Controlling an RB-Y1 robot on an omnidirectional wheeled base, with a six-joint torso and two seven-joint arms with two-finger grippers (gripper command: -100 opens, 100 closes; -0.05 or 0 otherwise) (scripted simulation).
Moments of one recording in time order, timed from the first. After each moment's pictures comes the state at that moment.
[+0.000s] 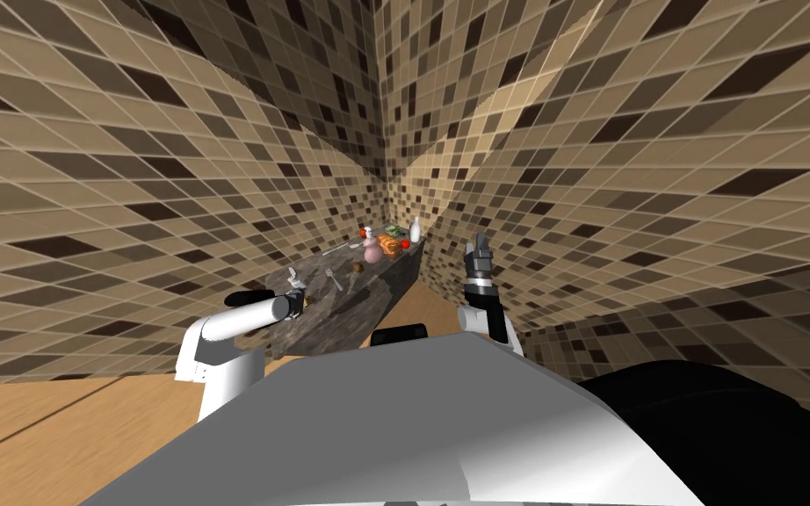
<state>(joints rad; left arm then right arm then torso) 0.15 0.24 0.42 -2.11 0.14 1.43 -0.17 0.52 0.02 -0.07 -2.31 0.02 -0.35 0.15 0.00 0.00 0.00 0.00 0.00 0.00</state>
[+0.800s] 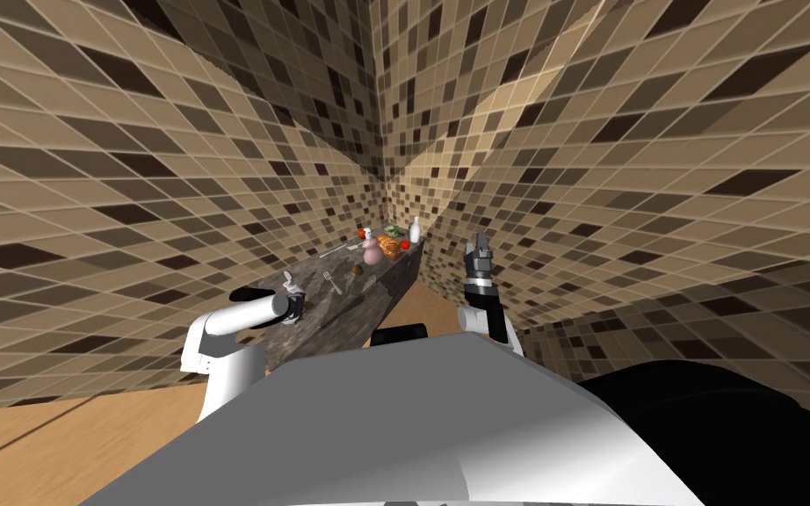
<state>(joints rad) 0.10 0.25 0.45 -2.04 0.15 1.53 -0.16 0.52 0.02 -0.07 -2.31 0.02 -0.35 0.15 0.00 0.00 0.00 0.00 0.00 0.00</state>
